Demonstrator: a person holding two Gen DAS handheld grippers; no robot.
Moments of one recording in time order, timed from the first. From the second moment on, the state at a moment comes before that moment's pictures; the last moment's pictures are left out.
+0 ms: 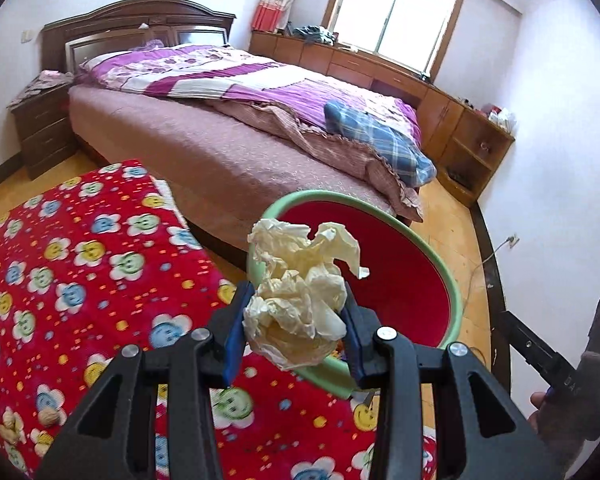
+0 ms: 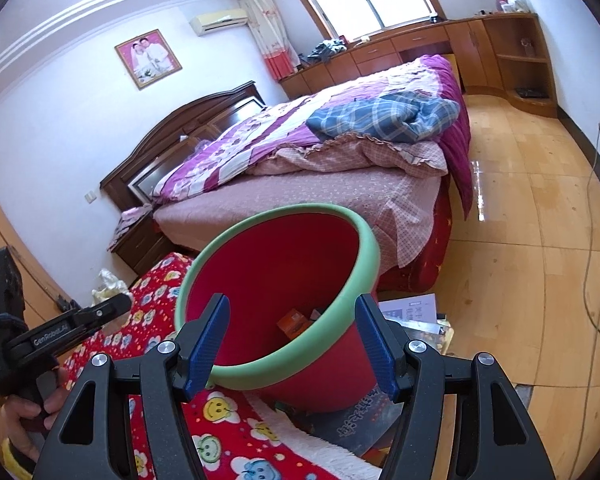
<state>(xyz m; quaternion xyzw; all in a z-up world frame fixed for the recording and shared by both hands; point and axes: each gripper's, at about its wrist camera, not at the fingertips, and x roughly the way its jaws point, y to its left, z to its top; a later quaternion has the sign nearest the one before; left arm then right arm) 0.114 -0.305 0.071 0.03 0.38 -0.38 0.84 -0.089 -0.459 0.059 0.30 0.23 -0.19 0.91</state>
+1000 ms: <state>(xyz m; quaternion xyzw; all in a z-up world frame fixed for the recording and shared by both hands) 0.096 -0.306 0.060 0.05 0.39 -0.36 0.84 -0.091 -0.458 0.052 0.31 0.24 -0.19 0.90</state>
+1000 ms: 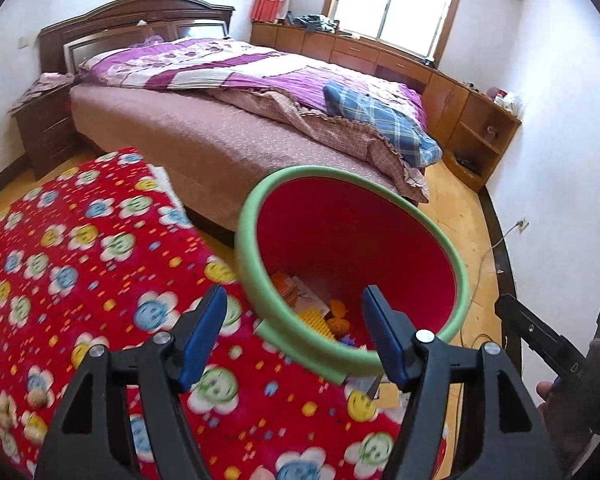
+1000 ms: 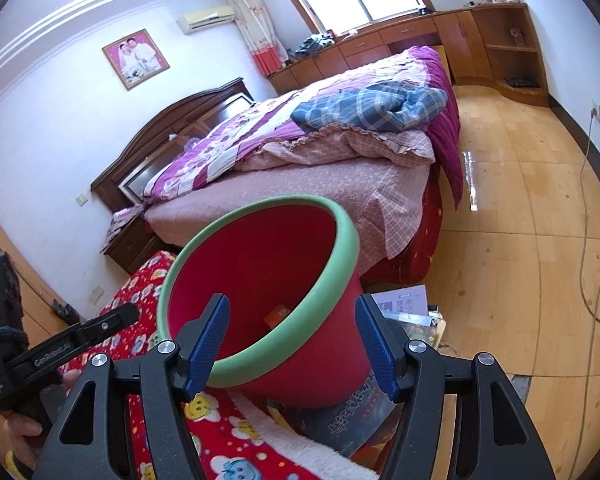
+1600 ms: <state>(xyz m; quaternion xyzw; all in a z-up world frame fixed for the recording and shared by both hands) 0.055 -0.176 0.078 0.00 0.39 -0.24 0.89 -0.083 -0.369 0.079 0.23 0.24 -0.10 0.94</state>
